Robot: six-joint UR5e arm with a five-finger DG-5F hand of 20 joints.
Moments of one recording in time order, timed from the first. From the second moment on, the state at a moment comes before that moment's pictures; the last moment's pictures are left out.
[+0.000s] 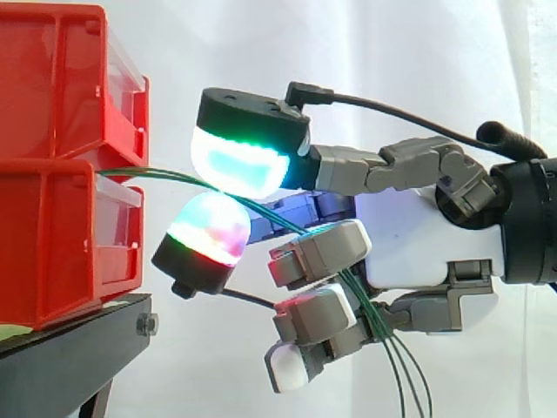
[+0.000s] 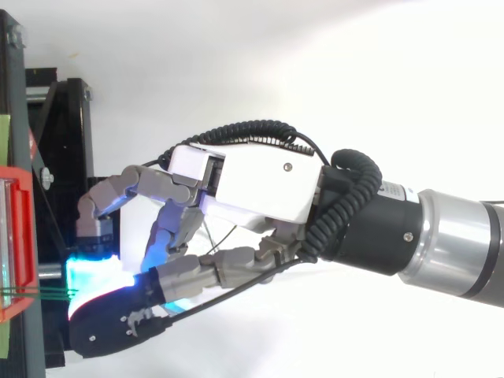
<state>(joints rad) 0.24 -2.40 -0.98 -2.97 -1.10 -0.06</state>
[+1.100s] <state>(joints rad) 0.24 -2.40 -0.98 -2.97 -1.10 -0.05</state>
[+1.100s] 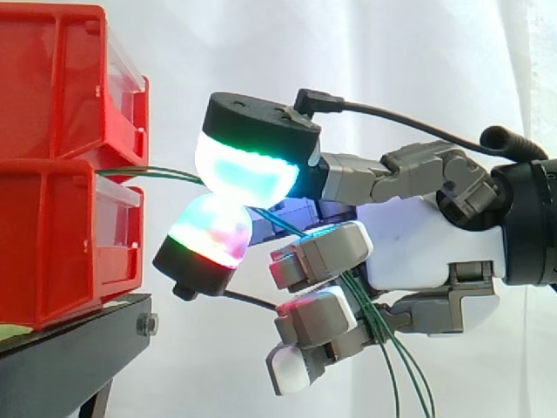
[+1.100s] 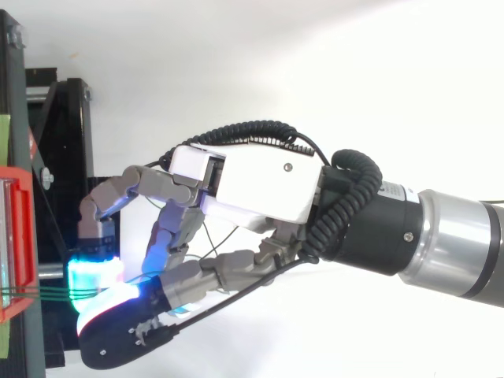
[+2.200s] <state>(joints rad) 0.24 -2.40 -0.98 -2.97 -1.10 -0.05</state>
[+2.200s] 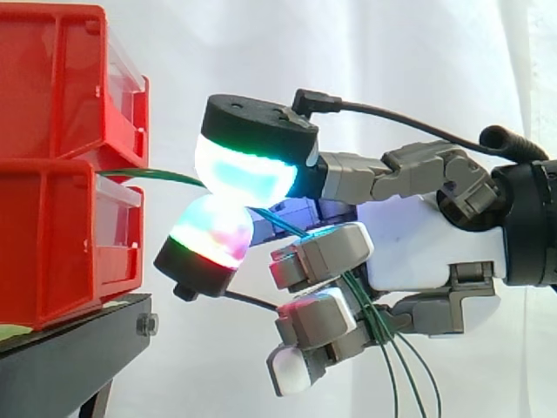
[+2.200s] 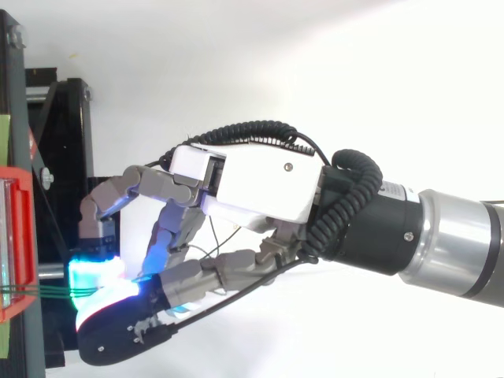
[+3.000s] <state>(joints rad) 0.24 -2.40 -0.98 -2.97 -1.10 -0.05</state>
